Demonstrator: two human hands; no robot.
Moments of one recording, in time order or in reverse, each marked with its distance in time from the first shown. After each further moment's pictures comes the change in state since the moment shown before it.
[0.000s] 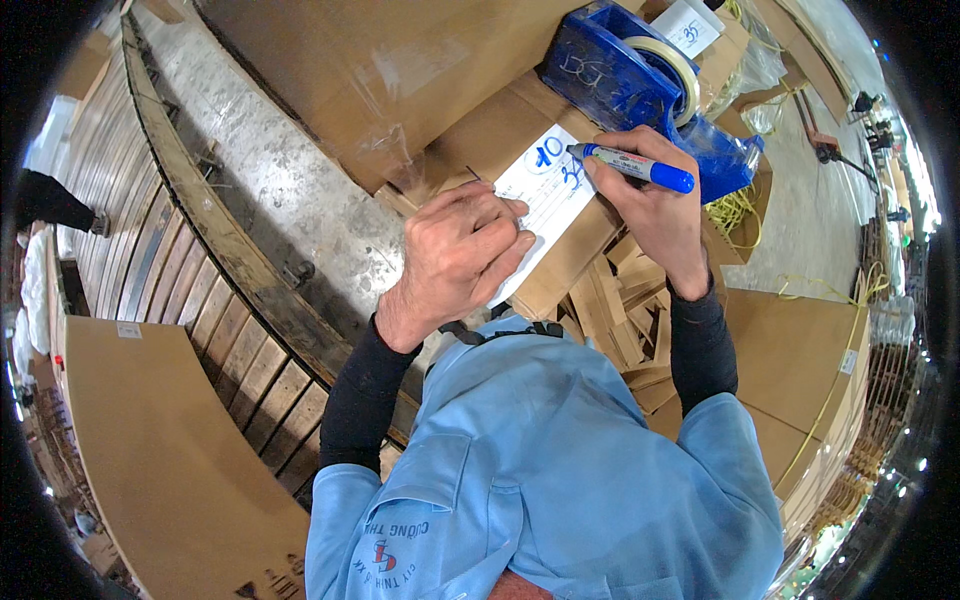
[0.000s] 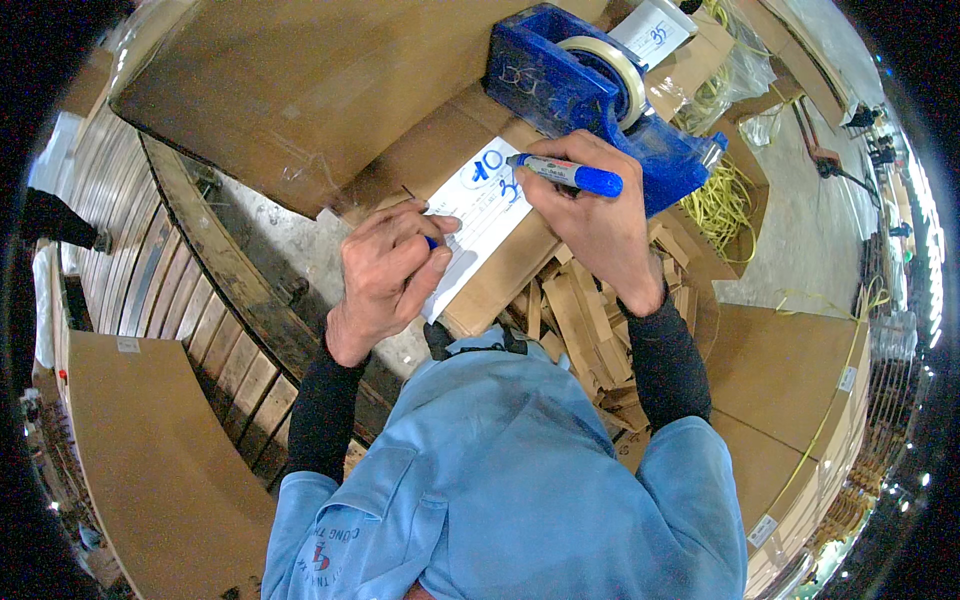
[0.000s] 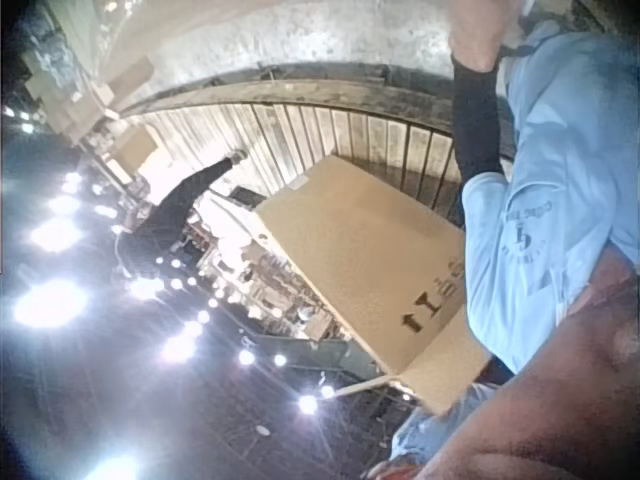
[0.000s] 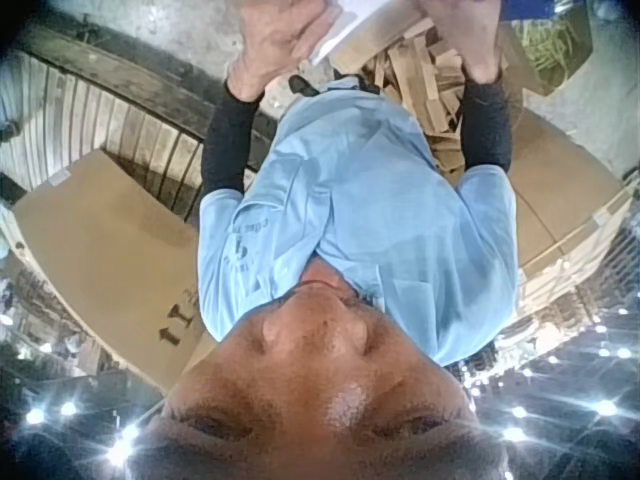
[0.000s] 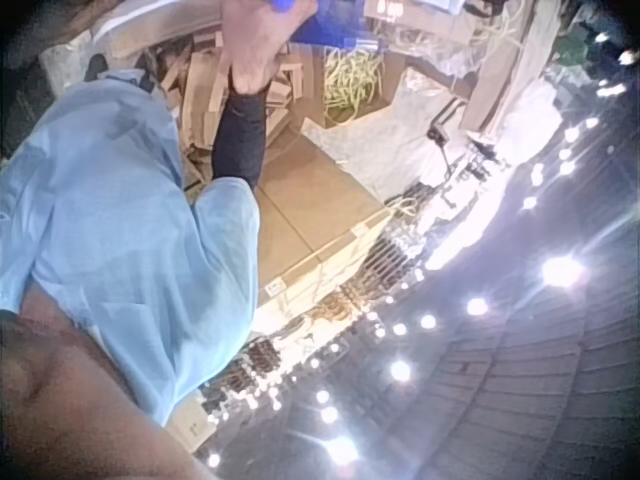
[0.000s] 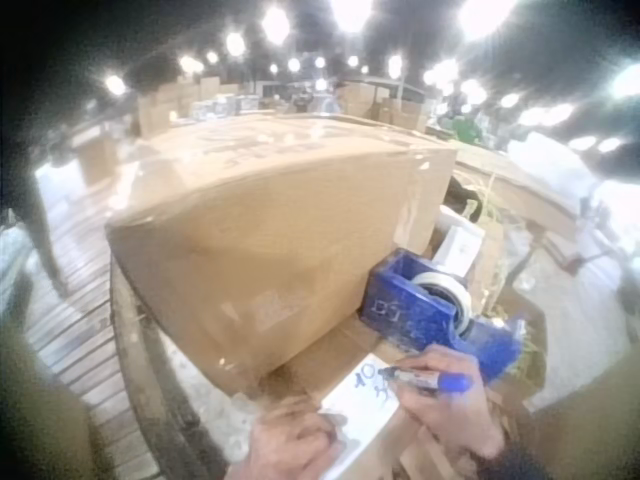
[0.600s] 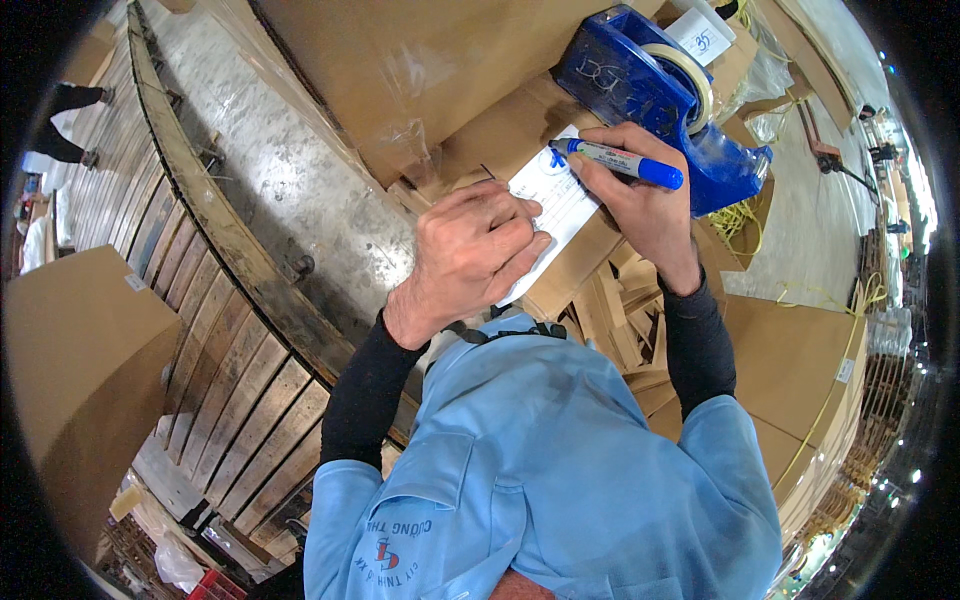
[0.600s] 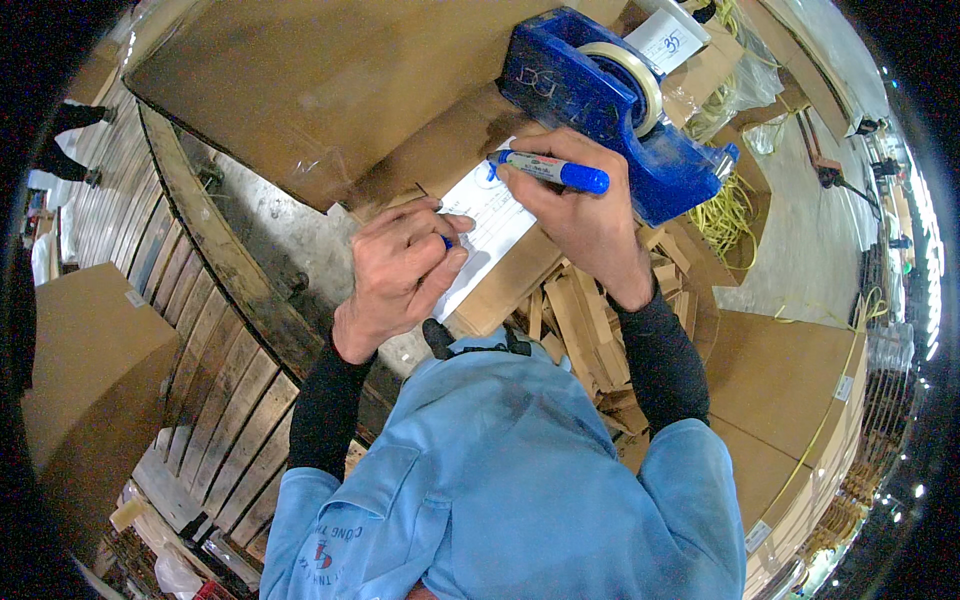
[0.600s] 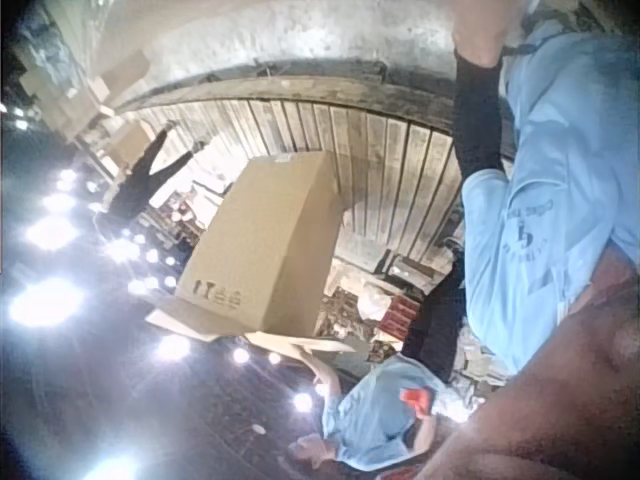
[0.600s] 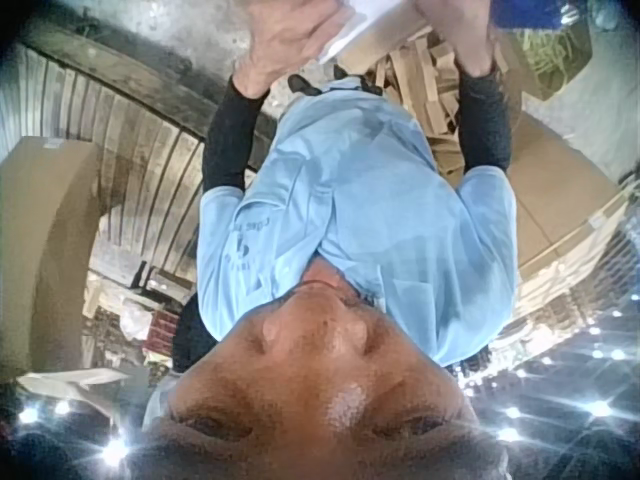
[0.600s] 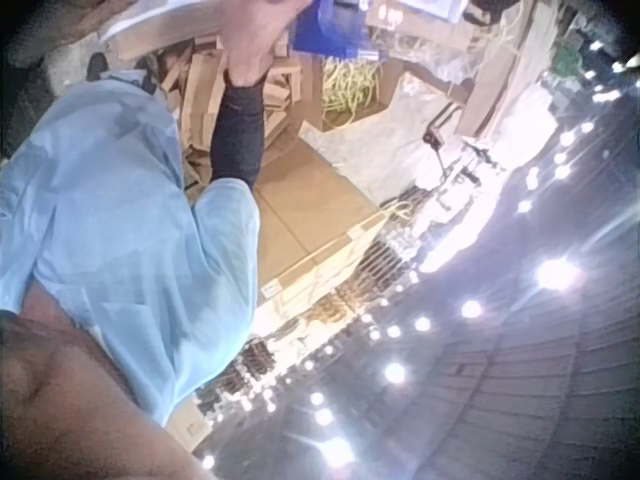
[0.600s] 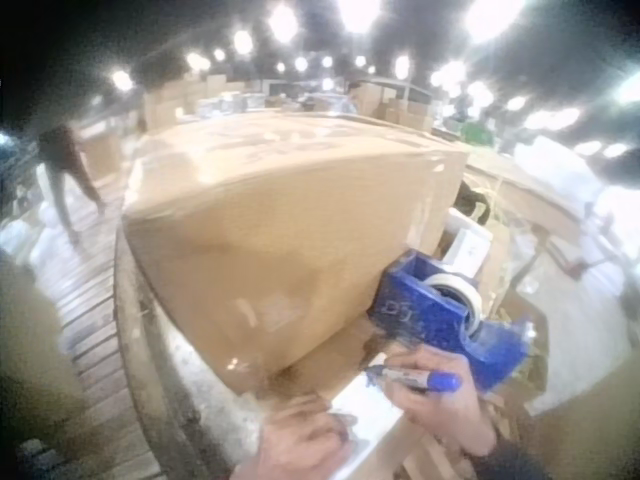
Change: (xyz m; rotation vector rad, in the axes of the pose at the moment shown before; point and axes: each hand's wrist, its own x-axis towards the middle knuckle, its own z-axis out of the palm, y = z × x) left_hand 0.001 -0.001 0.002 -0.003 0.025 0.015; right_hand 0.009 -0.005 0.017 0.129 -0.056 0.049
